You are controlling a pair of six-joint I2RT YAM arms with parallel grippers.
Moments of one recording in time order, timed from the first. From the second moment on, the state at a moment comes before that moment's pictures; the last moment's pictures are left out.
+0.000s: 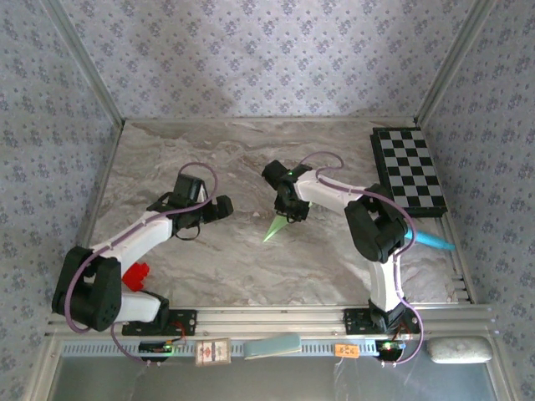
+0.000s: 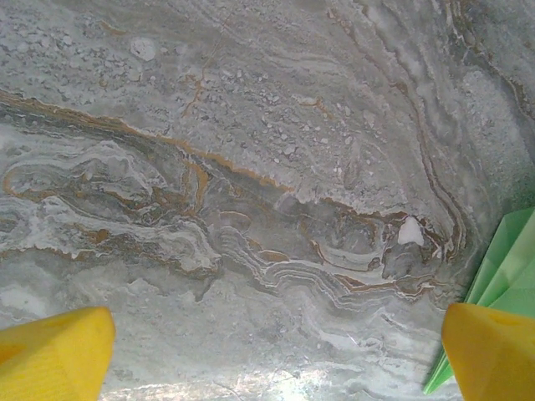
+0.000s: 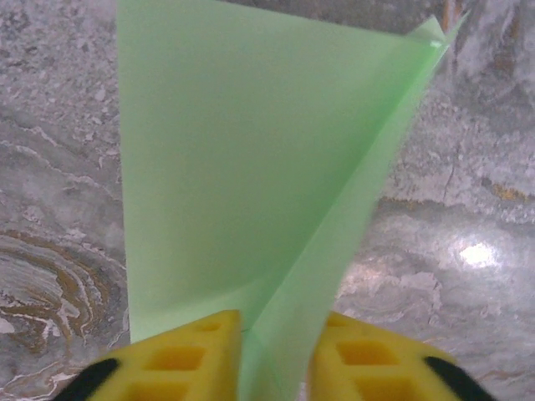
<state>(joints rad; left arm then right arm) -0.39 1.33 0.75 -0.34 0.11 -0.62 0.69 1.98 1.46 -0.90 0.14 1.02</state>
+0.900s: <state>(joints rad) -0.22 1.21 0.63 -0.21 0.15 -0.82 0.67 1.96 1.65 -0.71 -0.14 0.47</state>
